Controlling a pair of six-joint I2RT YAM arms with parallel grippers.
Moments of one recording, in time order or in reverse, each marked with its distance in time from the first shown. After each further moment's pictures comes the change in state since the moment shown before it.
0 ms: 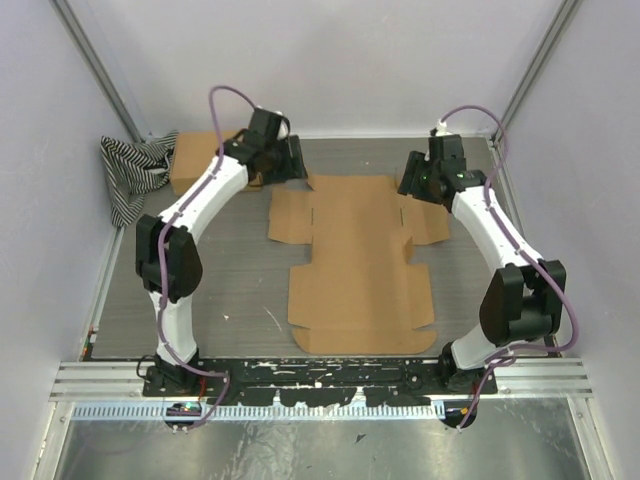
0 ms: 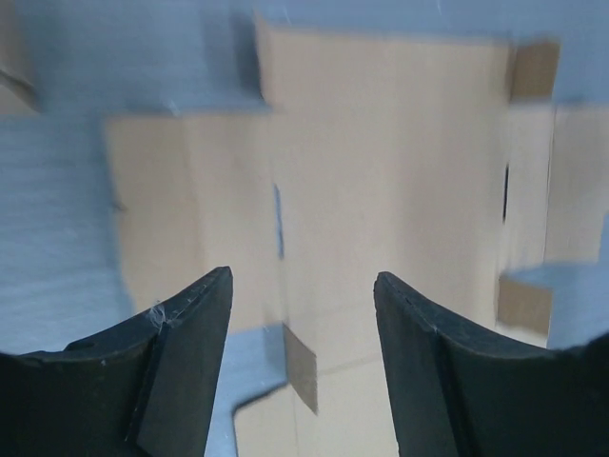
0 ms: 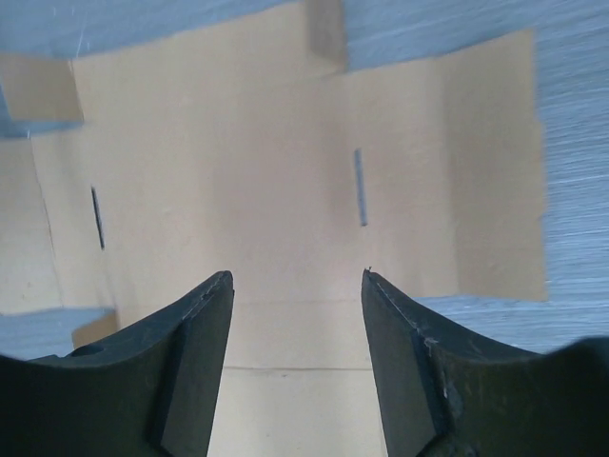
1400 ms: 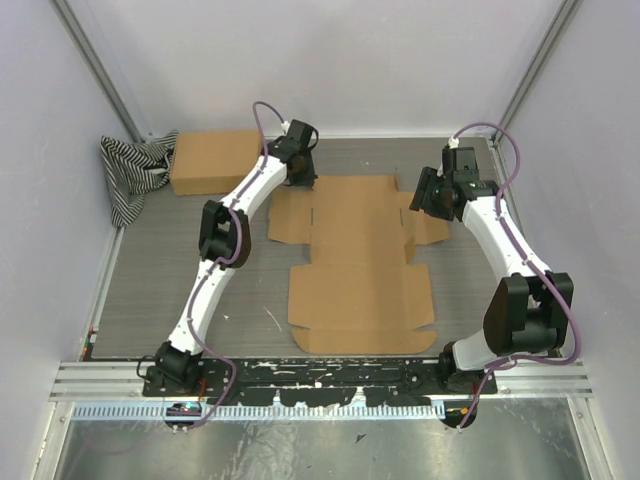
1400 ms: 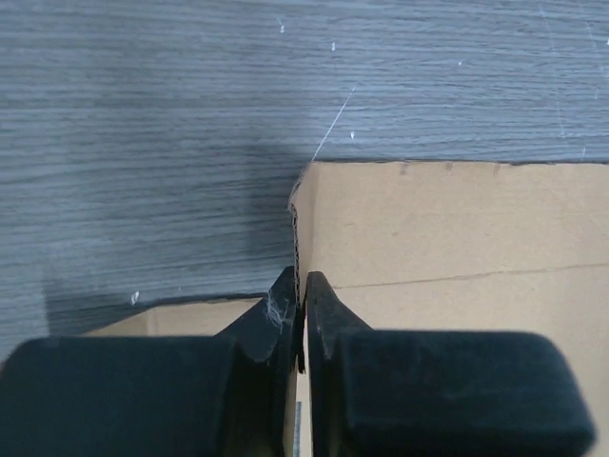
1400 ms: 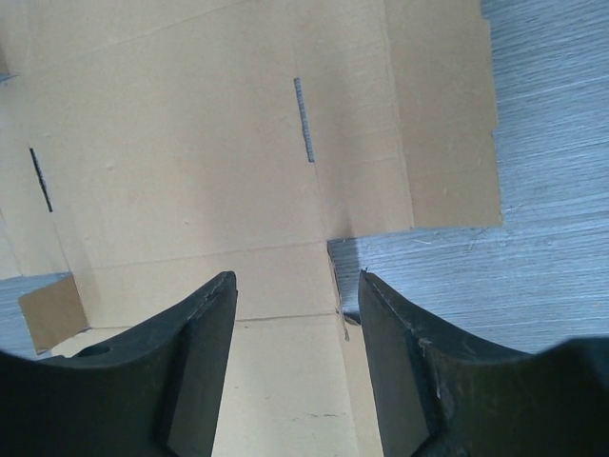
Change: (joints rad) left arm 0.015 0.682 0.732 -0.141 -0.117 -0.027; right arm -0.095 -0.076 -0.079 -0.085 -0.042 -0.012
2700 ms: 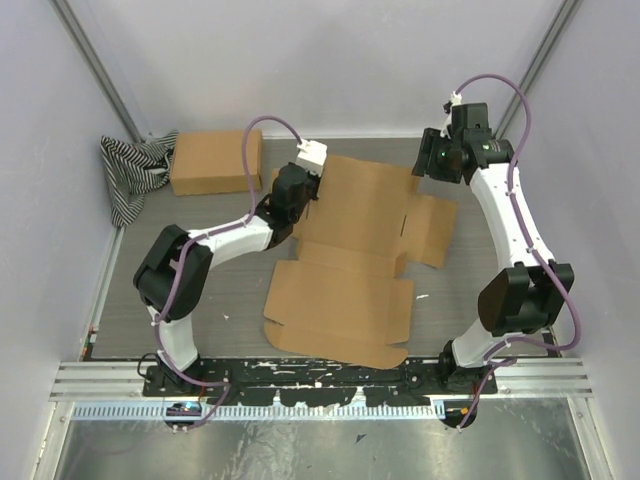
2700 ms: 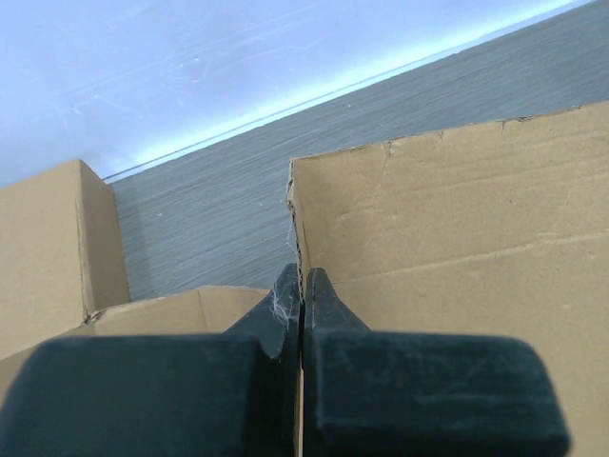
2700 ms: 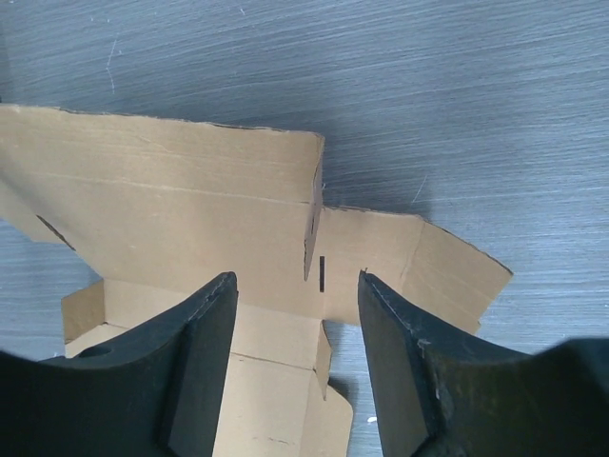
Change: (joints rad) left arm -0.212 -0.777 -1.260 1.234 -0.299 0.619; right arm 0.000 0.125 0.424 -0.214 -0.045 -0.108
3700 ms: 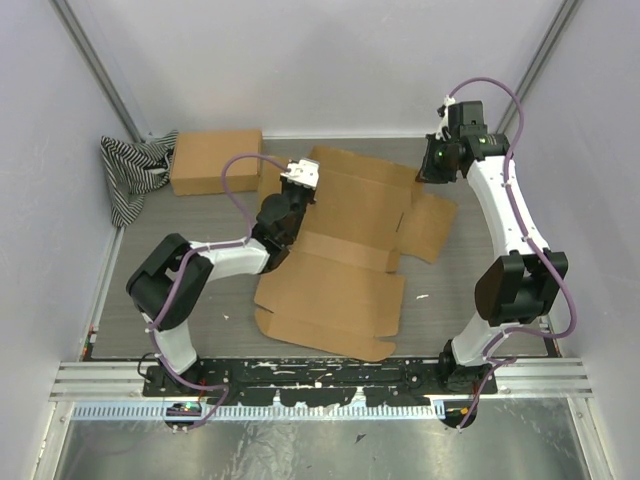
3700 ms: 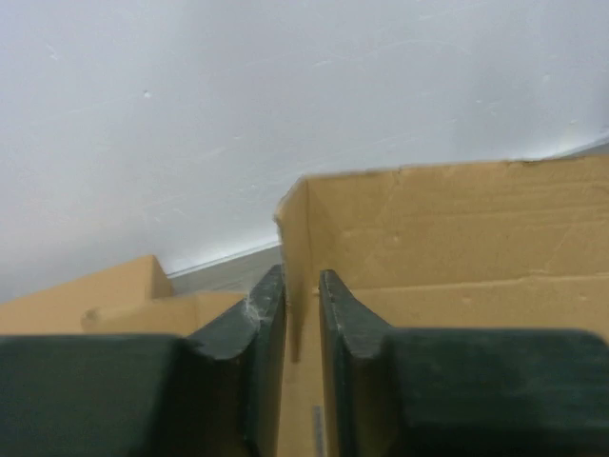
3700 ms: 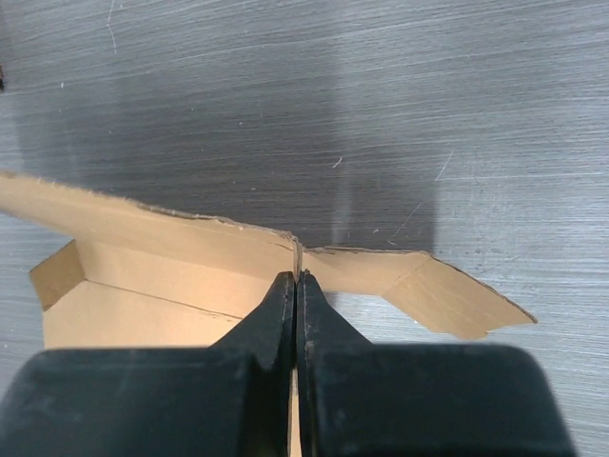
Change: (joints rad) left arm -0.059 -0.072 -0.274 0.602 -0.077 0.180; right arm 0.000 0.066 0.062 -0.082 -0.065 -0.008
